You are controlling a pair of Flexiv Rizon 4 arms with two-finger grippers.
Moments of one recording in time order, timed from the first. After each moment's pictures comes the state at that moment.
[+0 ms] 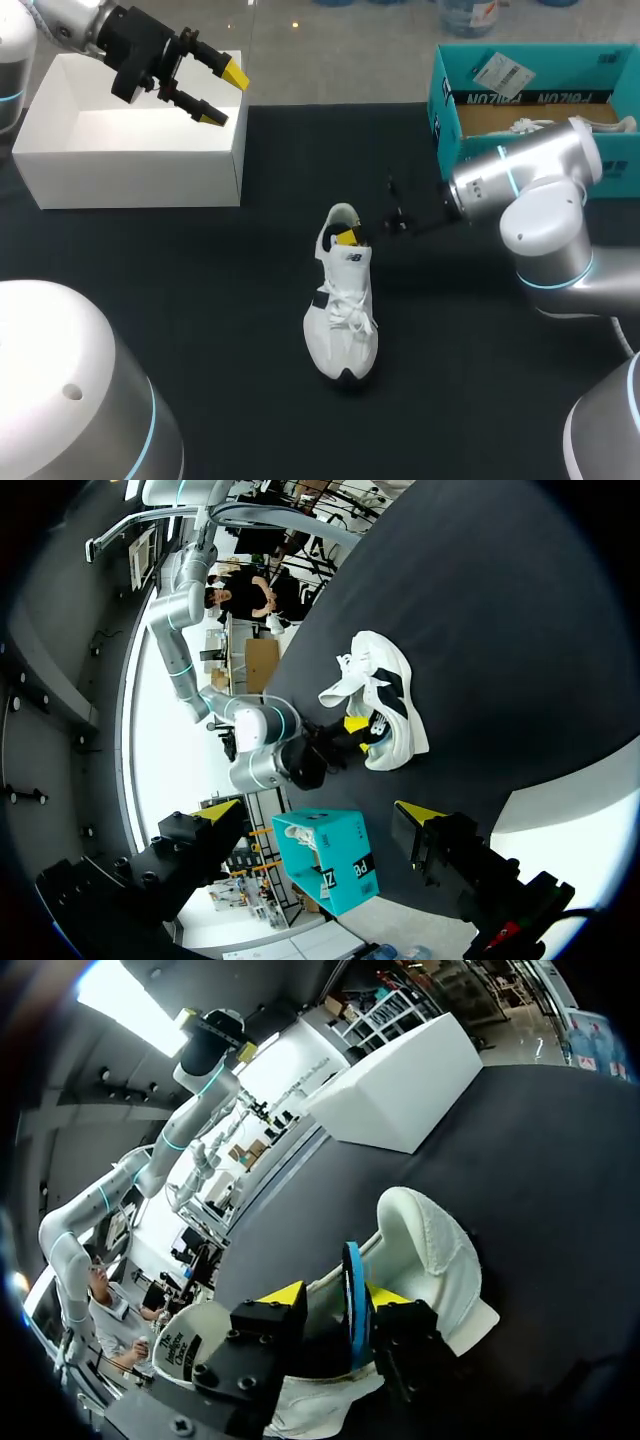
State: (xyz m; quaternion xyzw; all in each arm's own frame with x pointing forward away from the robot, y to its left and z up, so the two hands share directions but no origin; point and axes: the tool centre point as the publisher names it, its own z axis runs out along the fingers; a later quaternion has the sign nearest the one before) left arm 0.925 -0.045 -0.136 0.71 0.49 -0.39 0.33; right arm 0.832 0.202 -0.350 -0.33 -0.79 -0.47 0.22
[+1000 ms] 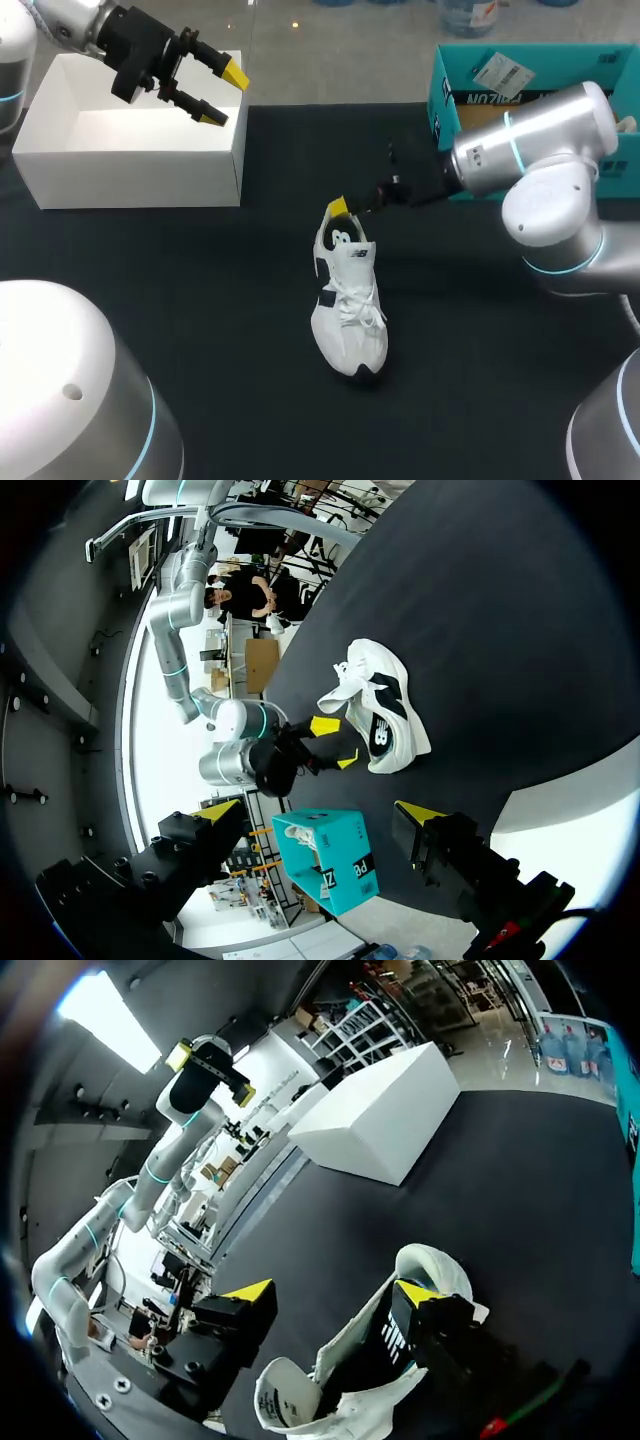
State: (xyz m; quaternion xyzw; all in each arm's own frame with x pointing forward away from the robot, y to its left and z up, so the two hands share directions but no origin) left arm 0.925 -0.045 -0.136 0.71 0.49 -0.39 0.33; right arm 0.843 0.203 -0.291 -0.41 -0.77 -0.46 0.18
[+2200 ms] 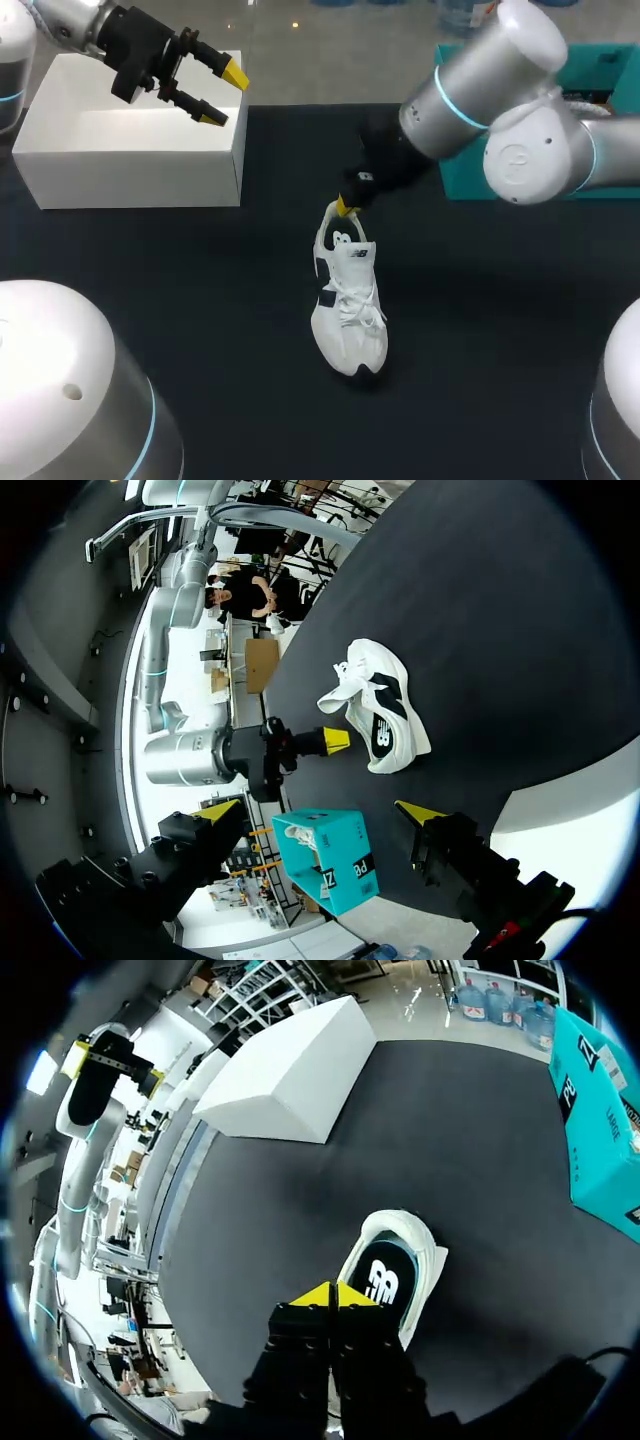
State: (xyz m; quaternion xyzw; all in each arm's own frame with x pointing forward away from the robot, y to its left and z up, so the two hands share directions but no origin) left arm 0.925 -0.045 -0.136 0.71 0.49 -0.39 0.33; right arm 0.841 0.203 -0.290 -0.55 -0.79 -0.25 0.11
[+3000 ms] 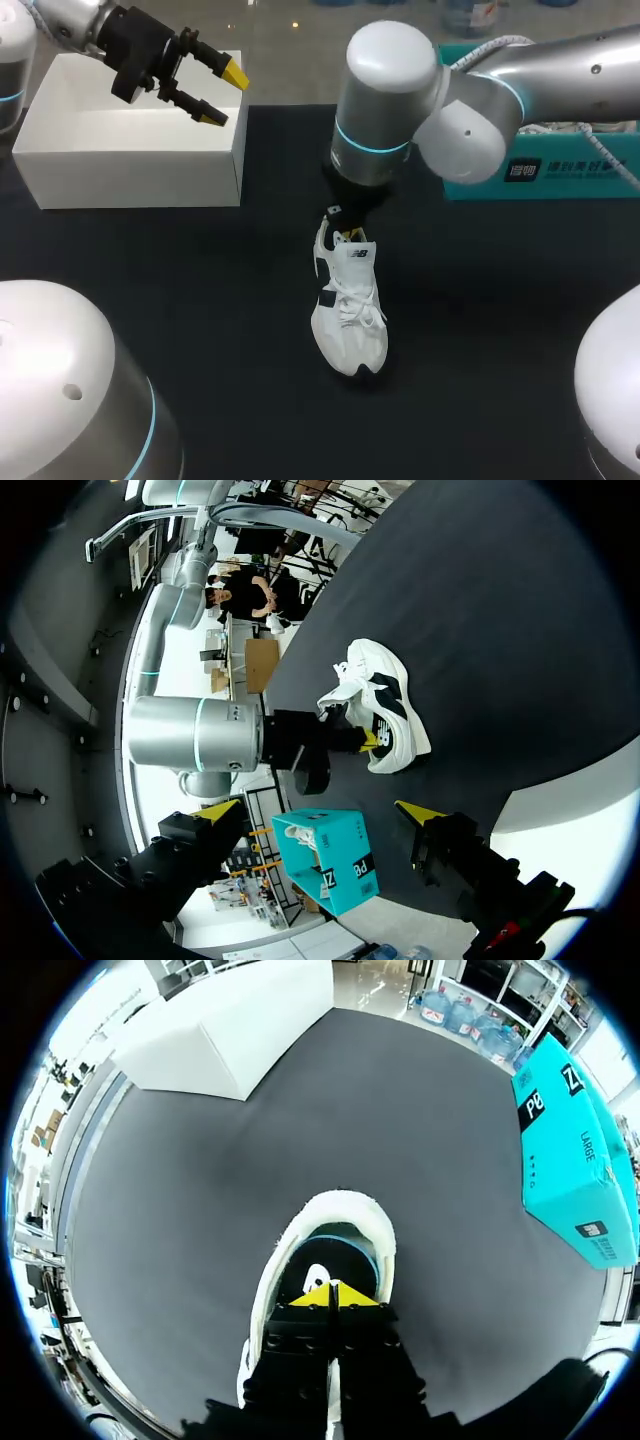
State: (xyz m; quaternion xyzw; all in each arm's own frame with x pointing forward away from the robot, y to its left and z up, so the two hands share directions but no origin) left arm 0.925 -0.045 -0.136 0.71 0.49 -0.39 0.33; right arm 0.852 0.196 -0.355 -0.55 -0.83 -0.09 -0.05
